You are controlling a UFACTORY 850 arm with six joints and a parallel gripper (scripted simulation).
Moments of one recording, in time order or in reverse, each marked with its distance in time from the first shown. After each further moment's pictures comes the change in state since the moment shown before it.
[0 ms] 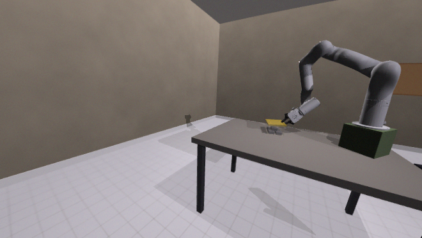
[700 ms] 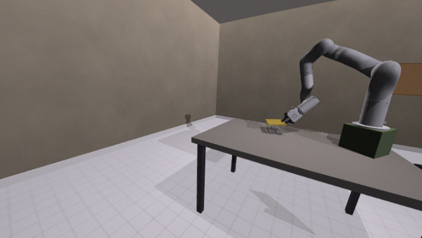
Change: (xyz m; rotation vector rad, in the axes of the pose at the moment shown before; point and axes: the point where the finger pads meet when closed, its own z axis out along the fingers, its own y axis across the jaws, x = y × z) arm 0.000 -0.005 -0.003 -0.034 0.001 0.000
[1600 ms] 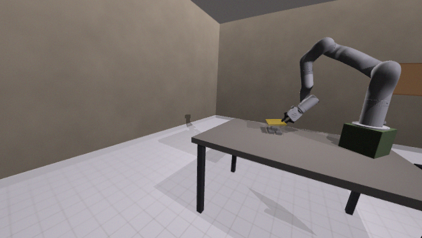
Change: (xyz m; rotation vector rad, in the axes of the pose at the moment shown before) arm 0.000 -0.003 -0.002 -0.028 0.000 0.000
